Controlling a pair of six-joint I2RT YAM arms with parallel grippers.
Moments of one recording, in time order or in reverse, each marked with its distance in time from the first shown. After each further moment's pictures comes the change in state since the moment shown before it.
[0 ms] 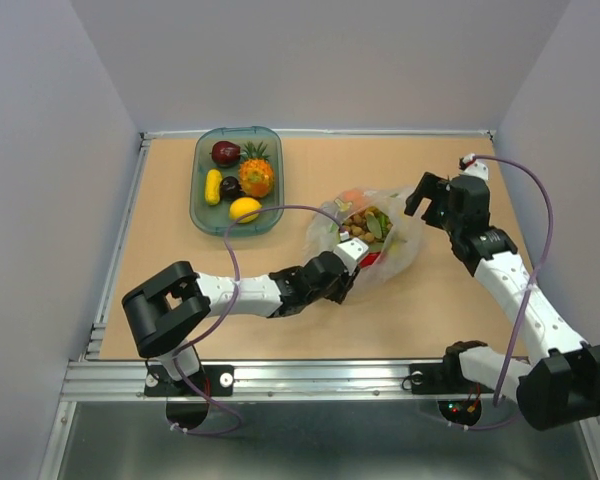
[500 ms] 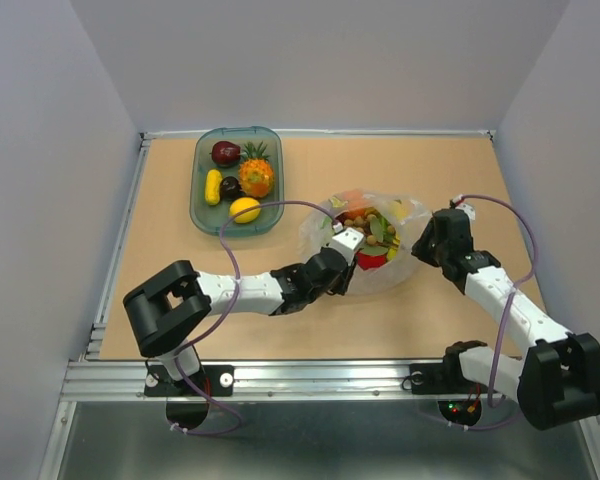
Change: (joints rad) left arm 0.005 0.006 0.038 0.008 -0.111 -0.077; right arm 0.008 -0.003 -0.255 -0.005 -0.032 0.139
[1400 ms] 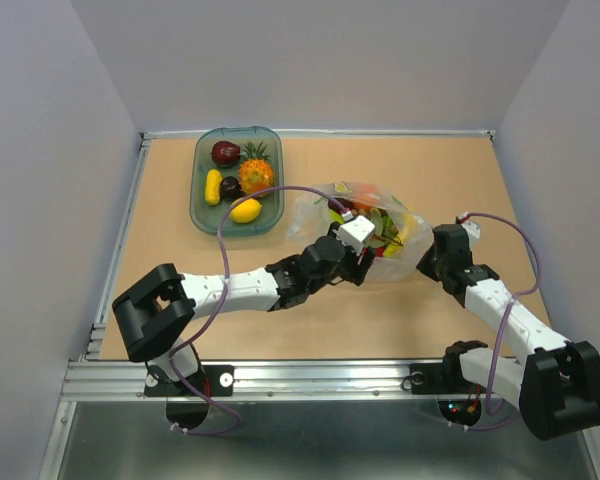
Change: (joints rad) left arm 0.028 -0.055 0.064 0.069 0.036 0.130; right arm 0.000 -0.071 -0.145 0.006 0.098 0.101
